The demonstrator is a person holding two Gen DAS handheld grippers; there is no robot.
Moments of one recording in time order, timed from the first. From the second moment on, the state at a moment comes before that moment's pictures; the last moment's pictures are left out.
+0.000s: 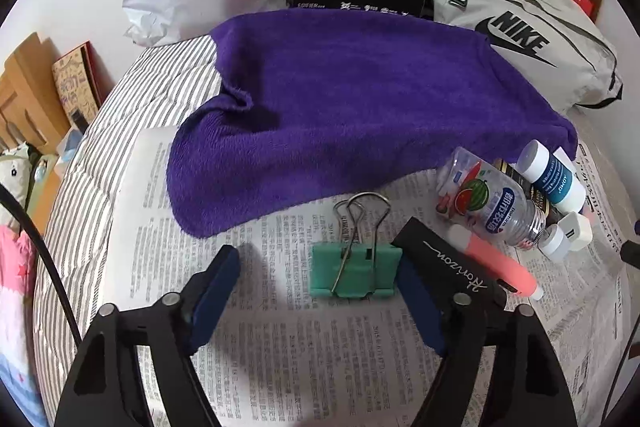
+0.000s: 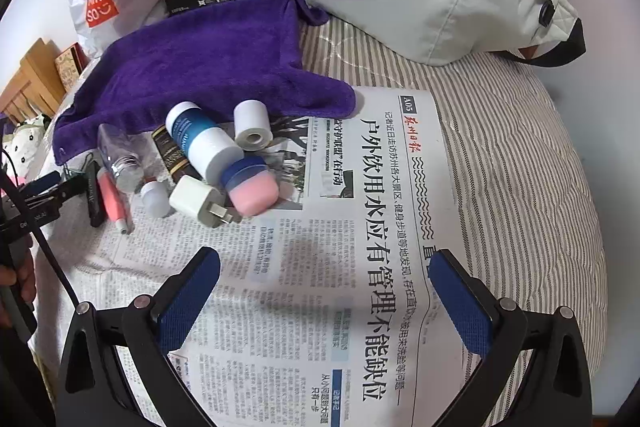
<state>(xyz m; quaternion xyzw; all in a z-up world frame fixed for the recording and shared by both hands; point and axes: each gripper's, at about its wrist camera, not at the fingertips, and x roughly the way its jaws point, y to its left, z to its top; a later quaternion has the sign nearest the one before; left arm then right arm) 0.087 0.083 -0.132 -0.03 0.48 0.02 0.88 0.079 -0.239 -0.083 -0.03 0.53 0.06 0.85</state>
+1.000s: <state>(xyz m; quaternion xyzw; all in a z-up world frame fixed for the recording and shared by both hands) 0.081 0.077 -0.128 -0.01 0.46 0.00 0.89 0.126 -0.198 -0.102 -0.14 0.48 0.15 0.85</state>
